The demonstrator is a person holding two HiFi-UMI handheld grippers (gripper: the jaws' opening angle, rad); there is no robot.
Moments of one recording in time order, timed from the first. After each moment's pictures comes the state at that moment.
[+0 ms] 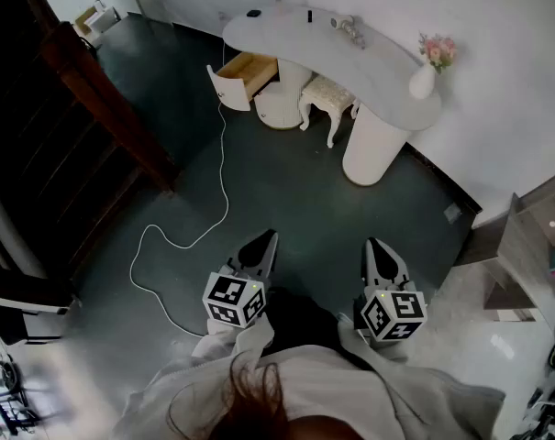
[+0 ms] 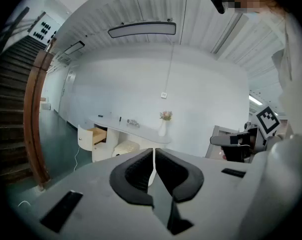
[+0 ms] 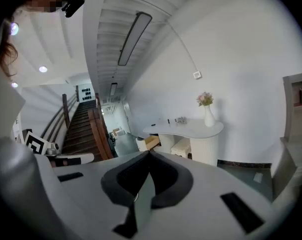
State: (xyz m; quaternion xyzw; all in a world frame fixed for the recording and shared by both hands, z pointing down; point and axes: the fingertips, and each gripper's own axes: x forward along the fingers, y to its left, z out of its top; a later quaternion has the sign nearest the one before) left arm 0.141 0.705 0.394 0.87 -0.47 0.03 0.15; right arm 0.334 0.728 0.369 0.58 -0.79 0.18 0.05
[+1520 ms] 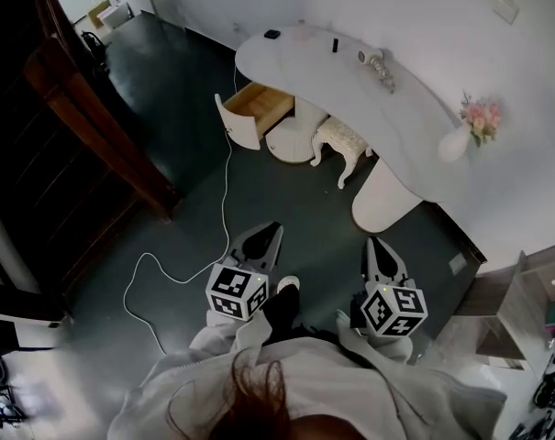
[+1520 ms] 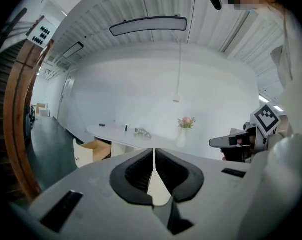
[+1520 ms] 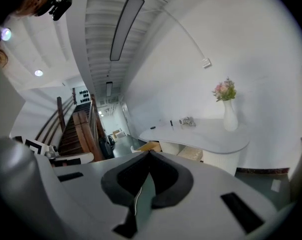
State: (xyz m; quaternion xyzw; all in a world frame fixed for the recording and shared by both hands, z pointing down) left arm 0.117 0.466 0.383 0.87 -0.48 0.02 0.13; right arm 0.308 0.485 0.370 0.58 -0.79 0.20 0.04
